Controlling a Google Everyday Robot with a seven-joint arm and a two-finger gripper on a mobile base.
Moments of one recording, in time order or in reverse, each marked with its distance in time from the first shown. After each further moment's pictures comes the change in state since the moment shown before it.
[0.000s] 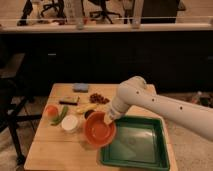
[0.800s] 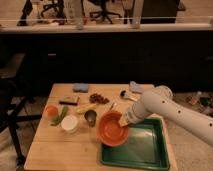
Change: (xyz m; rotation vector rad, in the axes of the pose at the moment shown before) arm 0.053 -0.047 -0.014 0.003 -0.110 0.201
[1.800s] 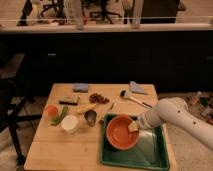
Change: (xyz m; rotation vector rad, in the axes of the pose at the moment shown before) arm 0.045 -0.045 0.009 -0.040 -0.038 0.153
